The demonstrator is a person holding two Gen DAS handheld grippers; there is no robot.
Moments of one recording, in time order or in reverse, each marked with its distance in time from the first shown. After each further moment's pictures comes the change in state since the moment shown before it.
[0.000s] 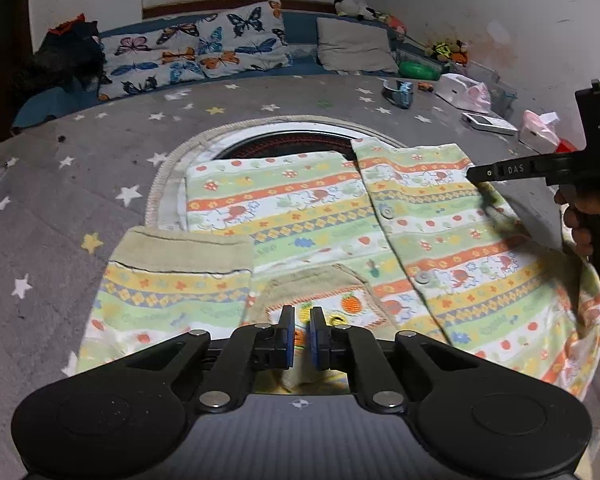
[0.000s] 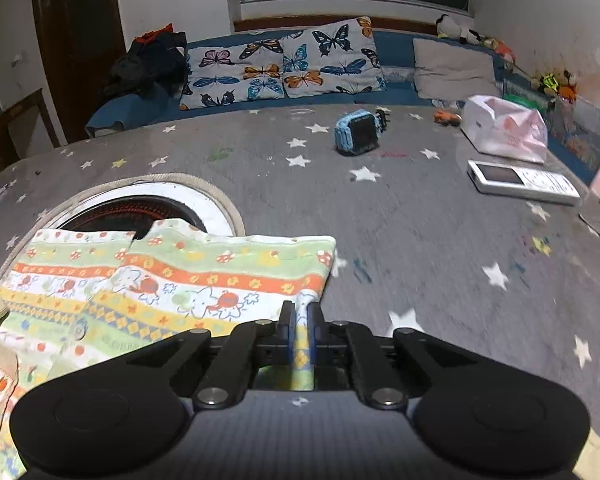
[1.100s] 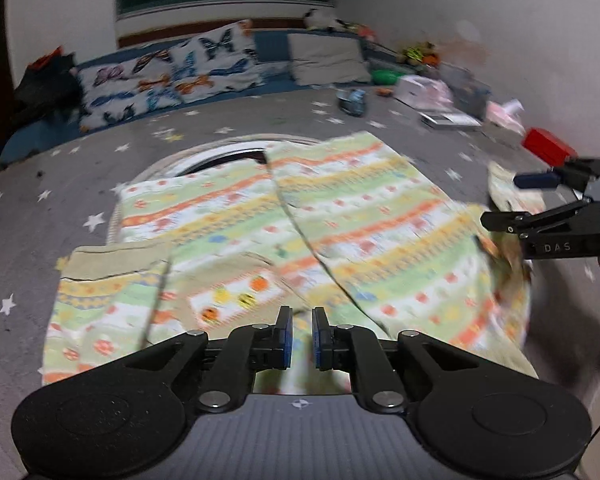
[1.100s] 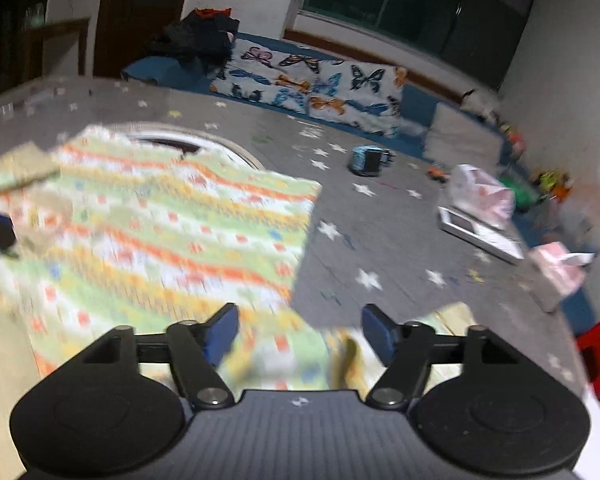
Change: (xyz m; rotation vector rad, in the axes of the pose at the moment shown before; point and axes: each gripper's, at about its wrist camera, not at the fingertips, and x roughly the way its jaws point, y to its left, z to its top) left arm -0.021 -0.062 -0.015 0.103 -0.050 -0.035; right arm -0.098 0.036 -0.065 -0.333 -0.065 -0.136
